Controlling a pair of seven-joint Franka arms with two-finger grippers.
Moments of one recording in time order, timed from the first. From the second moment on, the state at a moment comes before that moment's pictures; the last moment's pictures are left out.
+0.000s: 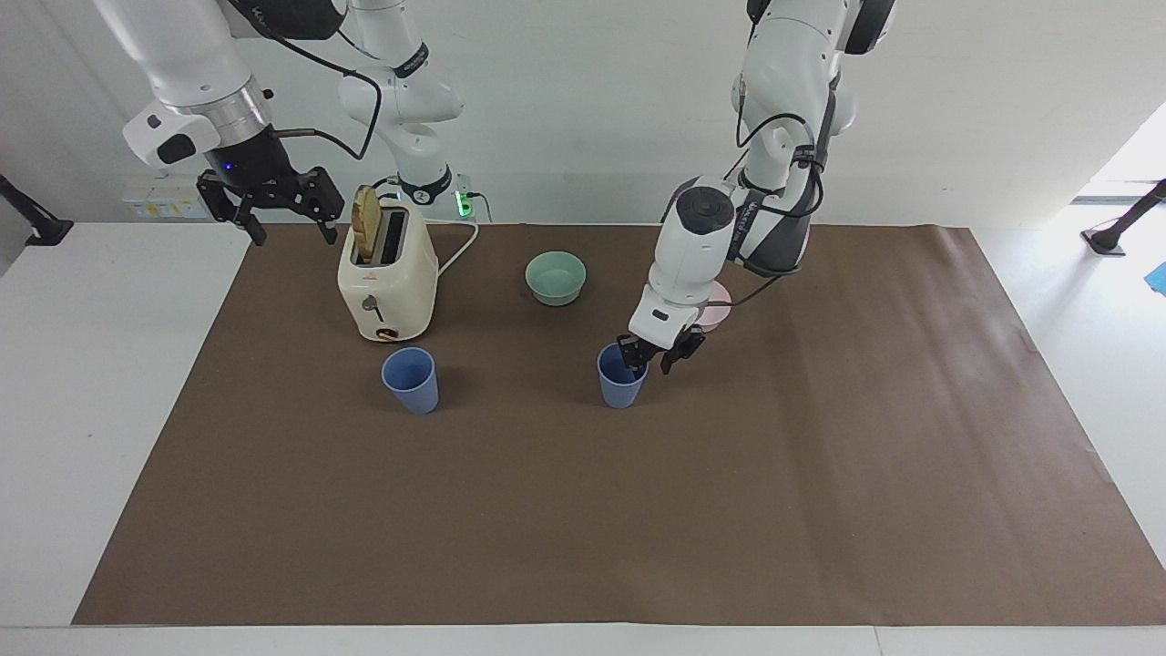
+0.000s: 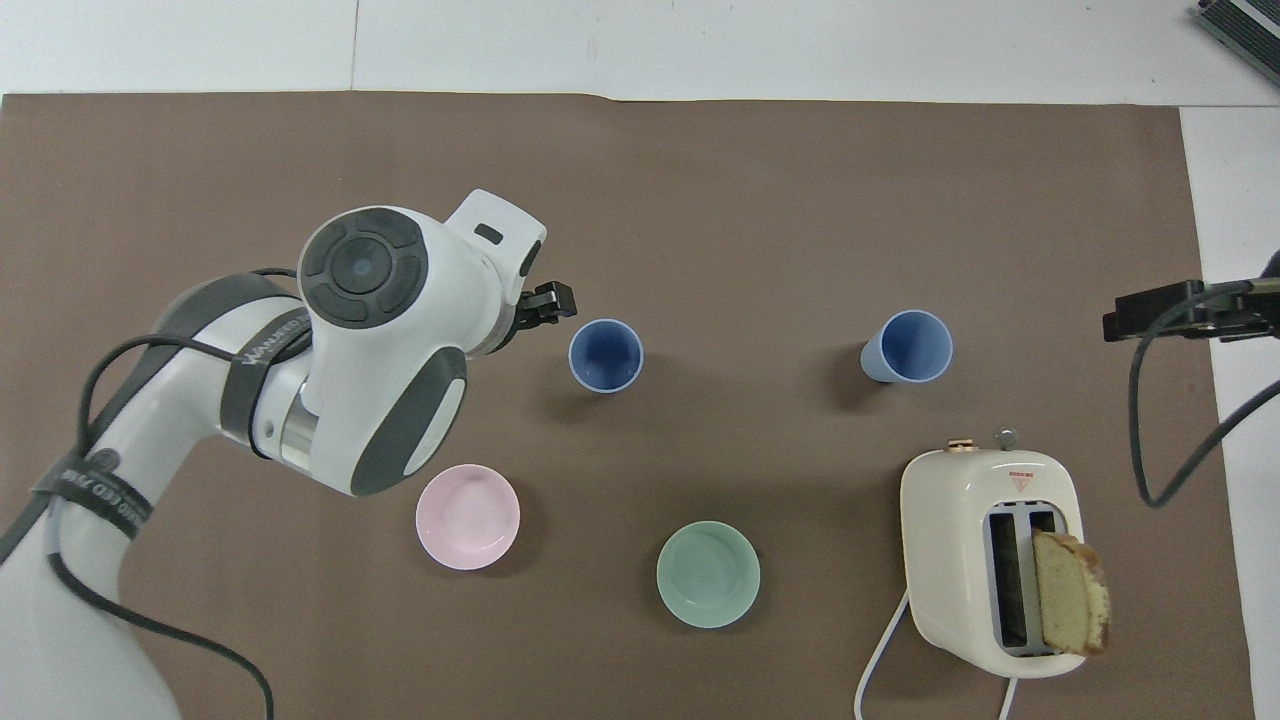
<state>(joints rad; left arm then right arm) -0.40 0.20 -0.09 -1.77 0.01 2.12 -0.66 0.02 -0.03 -0.04 -1.58 0.03 1.60 -0.01</state>
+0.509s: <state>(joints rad) -0.14 0.08 -0.08 -1.78 0.01 1.92 -0.19 0.03 0.04 -0.04 -1.77 0.03 1.87 -0.09</state>
